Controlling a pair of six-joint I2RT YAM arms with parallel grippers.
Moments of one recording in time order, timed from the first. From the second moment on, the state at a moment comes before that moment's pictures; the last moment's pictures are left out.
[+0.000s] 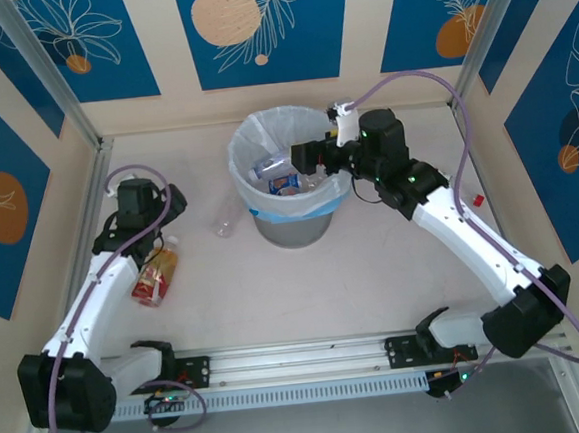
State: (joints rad) left arm -0.11 1.10 0.87 -0.47 -0.23 -0.62; right arm 0.51 1.27 1.27 -0.31 -0.18 0.29
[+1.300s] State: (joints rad) left arm 0.02 1.03 0.59 -0.54 0.03 -0.81; right arm 0.51 1.13 0.97 -0.06 -0.14 0.32
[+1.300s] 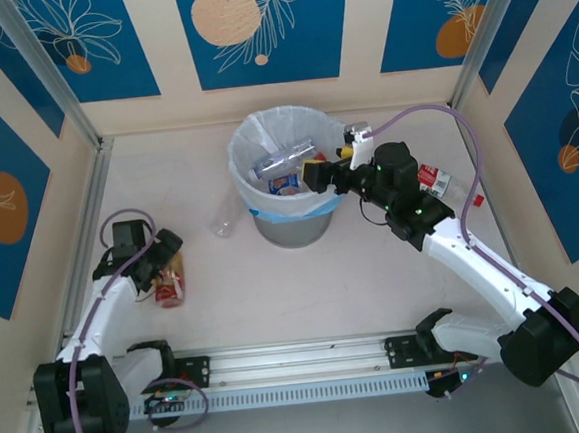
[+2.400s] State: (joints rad) left arm -0.17 1.41 0.73 -0.70 -0.13 -0.51; right arm 0.50 1.20 1.04 -0.04 -0.19 0.32
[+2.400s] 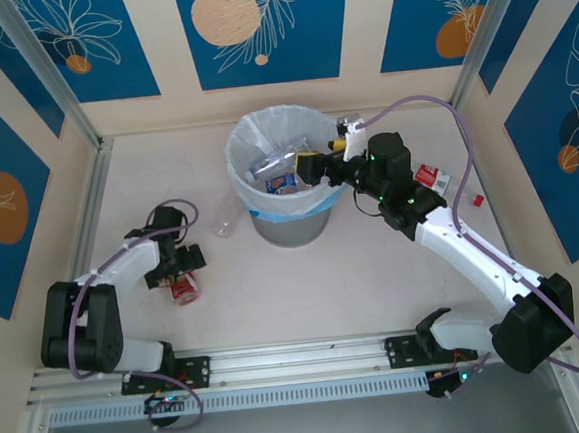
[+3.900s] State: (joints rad) left arm -0.19 1.44 1.03 -0.71 0.01 -0.44; right arm 0.34 0.92 0.93 -0.67 0.08 0.55
